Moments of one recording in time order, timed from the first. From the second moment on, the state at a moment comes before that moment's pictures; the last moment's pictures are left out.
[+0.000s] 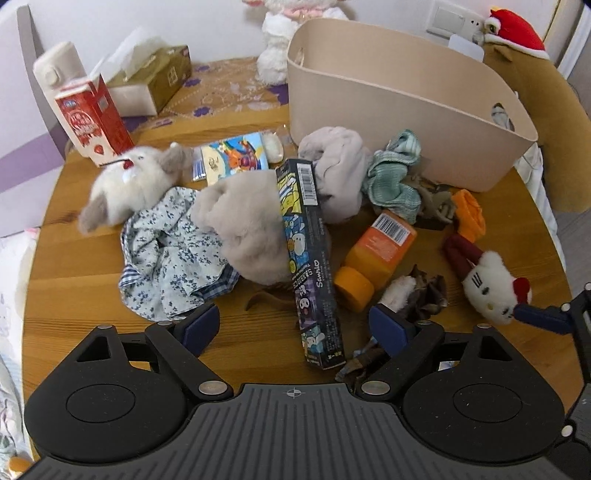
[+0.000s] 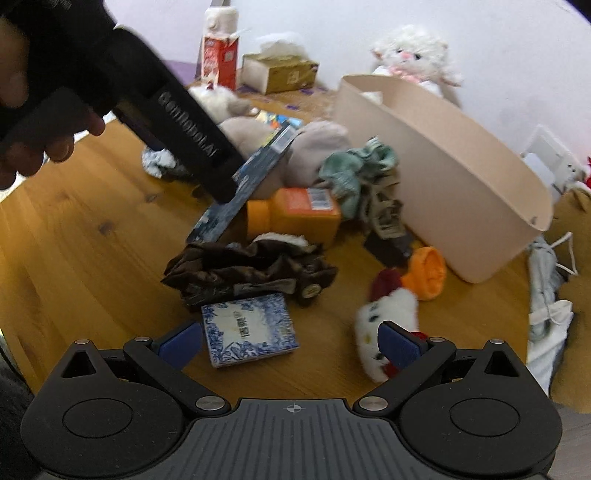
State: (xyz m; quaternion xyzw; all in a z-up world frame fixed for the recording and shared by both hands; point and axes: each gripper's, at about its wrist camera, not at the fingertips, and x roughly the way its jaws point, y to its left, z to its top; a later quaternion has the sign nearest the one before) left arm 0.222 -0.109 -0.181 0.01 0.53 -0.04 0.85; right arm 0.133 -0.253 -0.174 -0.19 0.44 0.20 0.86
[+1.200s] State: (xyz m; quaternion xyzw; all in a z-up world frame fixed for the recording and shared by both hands) left arm 0.217 -0.101 -0.221 0.08 0.56 -0.15 0.81; right arm 0.142 -0.254 -0.218 -0.11 0.50 0.23 0.83
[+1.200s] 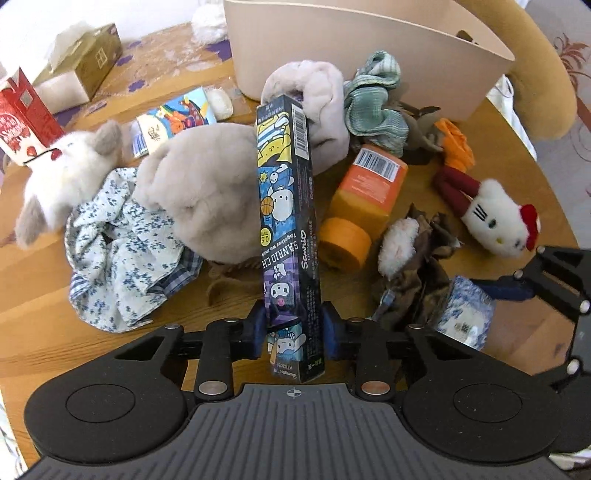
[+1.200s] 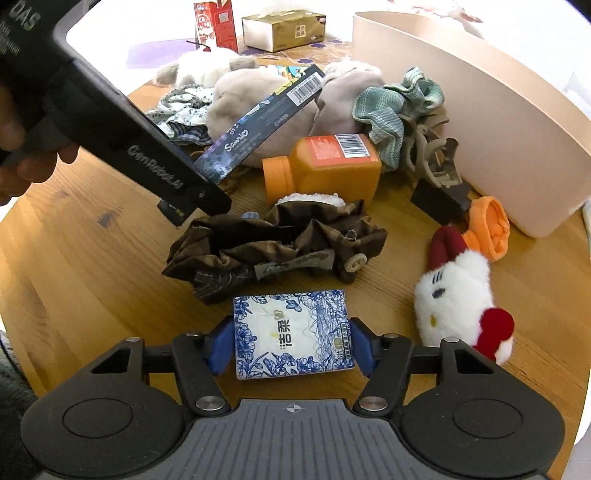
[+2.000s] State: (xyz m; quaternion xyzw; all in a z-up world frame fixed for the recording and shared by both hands) left arm 0.226 -0.056 -0.127 0.06 0.46 -0.13 0.88; right arm 0.175 -0.282 -0.153 -0.12 0.44 0.19 0.87
